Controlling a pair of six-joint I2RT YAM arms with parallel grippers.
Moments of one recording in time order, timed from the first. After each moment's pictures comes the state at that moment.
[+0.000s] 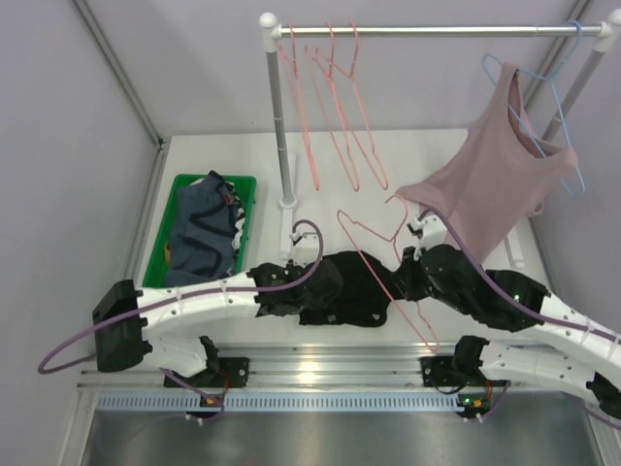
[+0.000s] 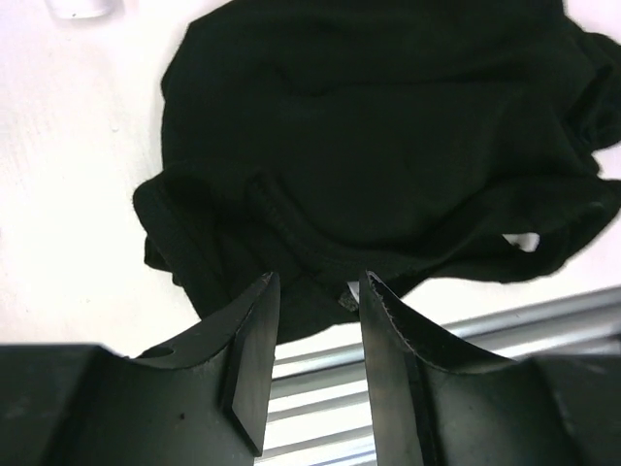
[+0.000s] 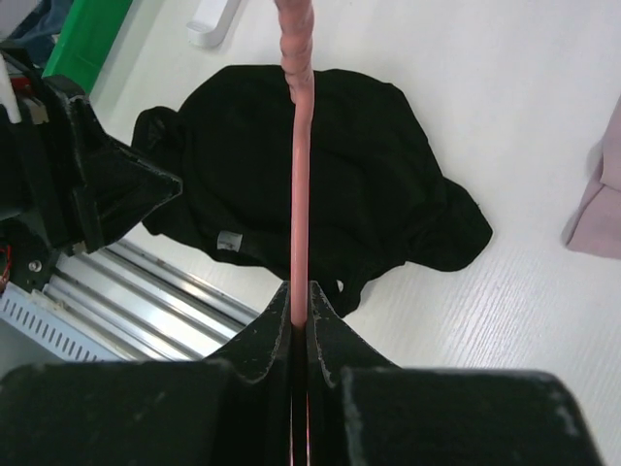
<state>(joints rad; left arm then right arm) -1.20 1.33 0.98 -0.69 -0.49 -0.99 1.08 0.76 0.96 -0.86 0.38 0.57</state>
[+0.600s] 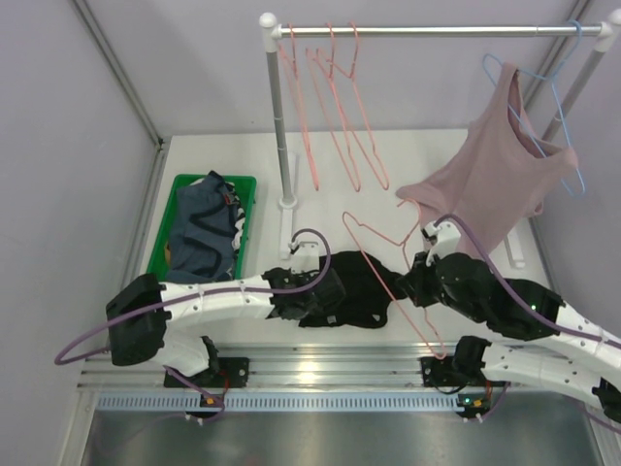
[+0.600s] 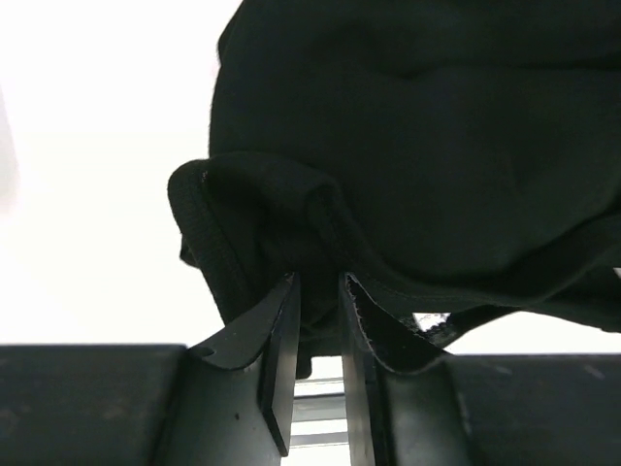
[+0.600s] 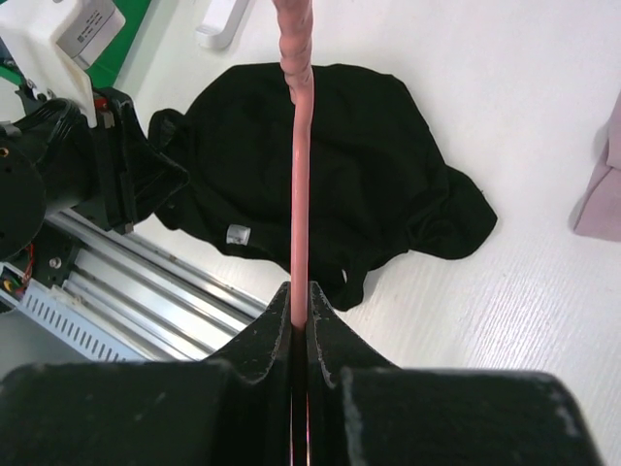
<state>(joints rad) -1.20 1.43 0.93 -0.71 -0.54 -1.07 1.10 0.65 0.91 -0.88 0.40 0.62</state>
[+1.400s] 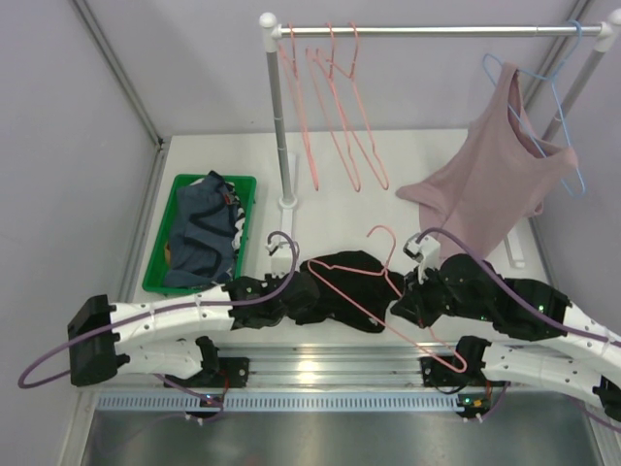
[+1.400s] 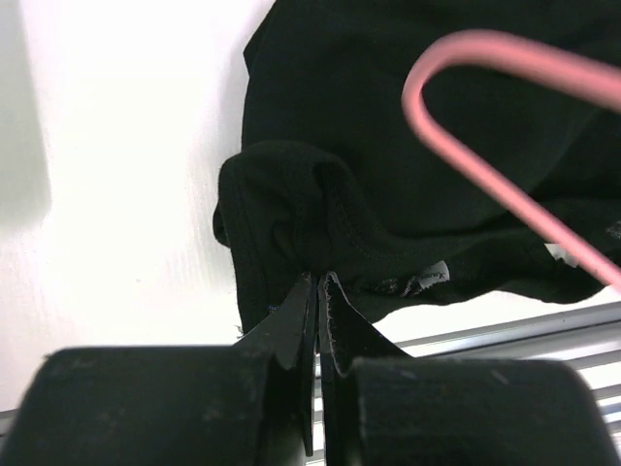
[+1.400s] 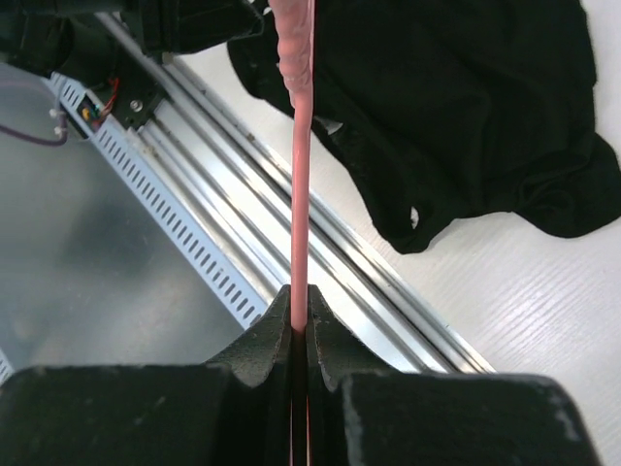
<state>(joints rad) -1.20 1.17 0.79 -0.67 -0.54 -1.05 1.11 0.65 0.95 -0.95 0.05 0.49</state>
